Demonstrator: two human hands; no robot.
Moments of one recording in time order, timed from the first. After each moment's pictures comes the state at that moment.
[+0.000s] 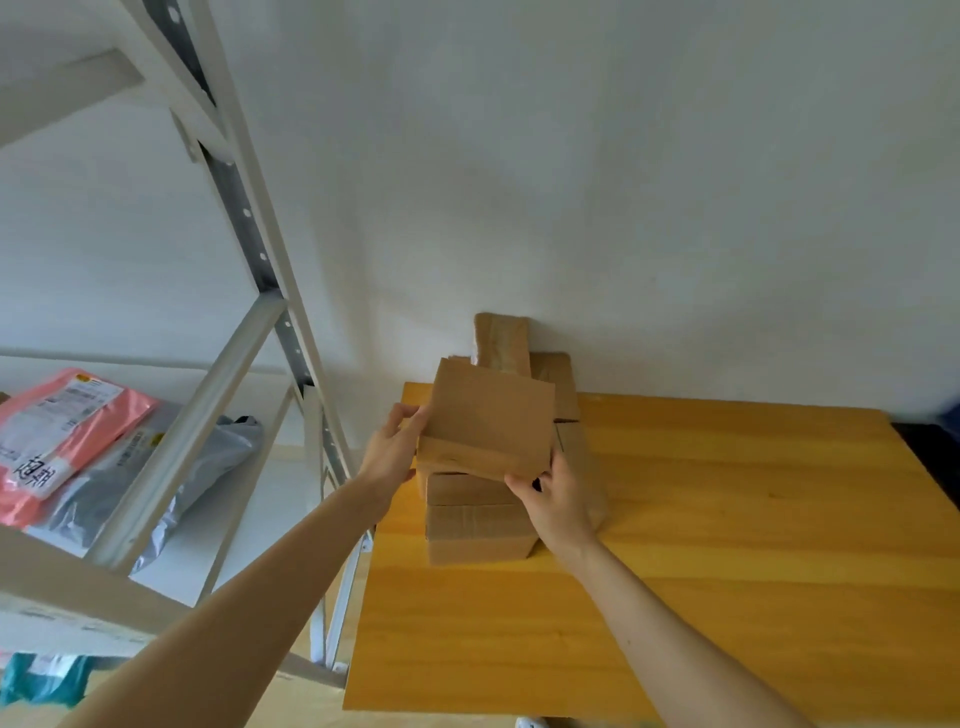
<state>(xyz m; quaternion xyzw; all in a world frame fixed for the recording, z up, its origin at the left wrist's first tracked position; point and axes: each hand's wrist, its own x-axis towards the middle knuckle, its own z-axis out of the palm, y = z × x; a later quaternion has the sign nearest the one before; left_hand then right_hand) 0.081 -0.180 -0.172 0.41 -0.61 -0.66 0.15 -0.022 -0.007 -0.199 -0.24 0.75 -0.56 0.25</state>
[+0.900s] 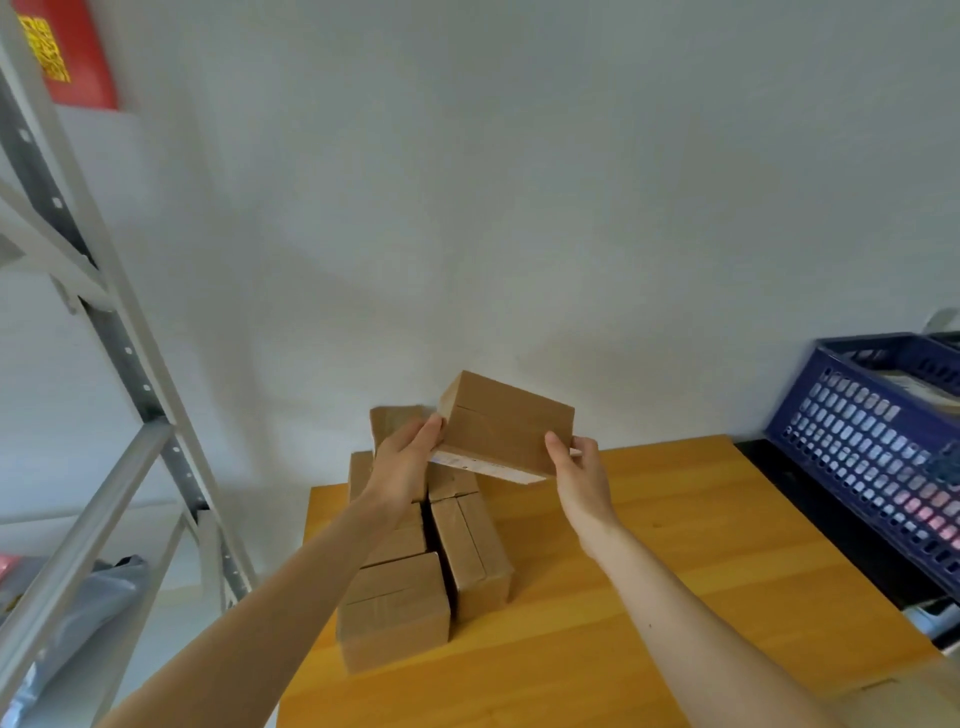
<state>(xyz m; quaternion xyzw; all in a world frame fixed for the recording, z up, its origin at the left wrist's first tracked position) 0.006 -0.095 -0.066 0.23 -0.71 -0.65 0.18 -0.092 0.080 -0.087 -0.10 0.77 -0.63 0.08</state>
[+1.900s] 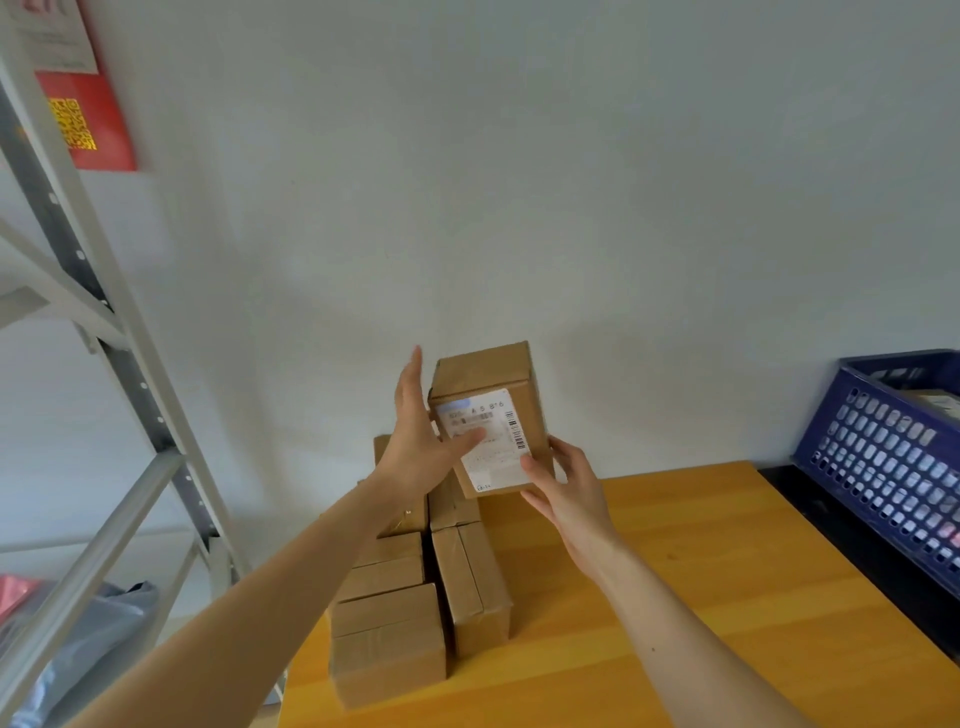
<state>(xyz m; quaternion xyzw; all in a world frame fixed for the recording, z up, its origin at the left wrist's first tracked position) -0.025 -0.080 -0.019 0.11 -0.80 -0.54 0.26 -0.111 0.089 -0.082 -0.17 0.60 -0.75 0.20</state>
